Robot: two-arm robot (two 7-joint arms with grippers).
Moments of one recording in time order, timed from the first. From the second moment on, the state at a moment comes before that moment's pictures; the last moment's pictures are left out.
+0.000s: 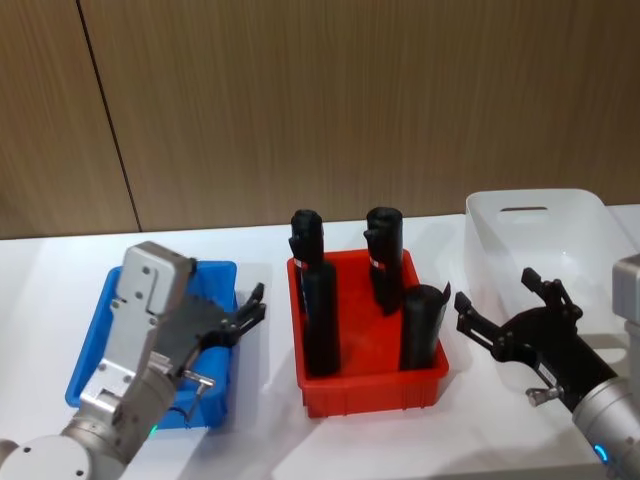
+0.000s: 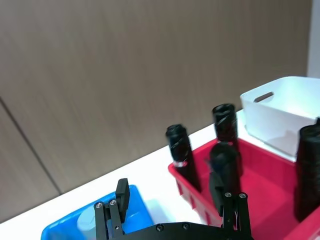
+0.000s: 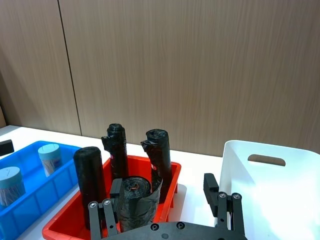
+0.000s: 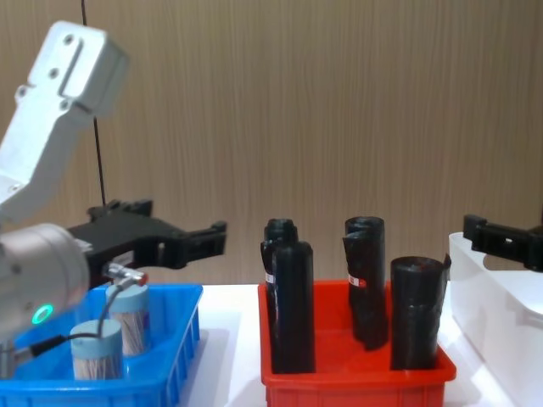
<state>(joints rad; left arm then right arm) -0.23 0.41 0.41 -1.59 -0.27 0.06 0.00 -0.01 0.34 -0.23 -1.77 0.29 0.03 0.07</state>
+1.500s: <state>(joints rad) -0.29 0.40 0.32 -1.39 -0.47 0.23 0.06 -0.01 0.34 -0.23 -1.77 0.29 0.03 0.07</state>
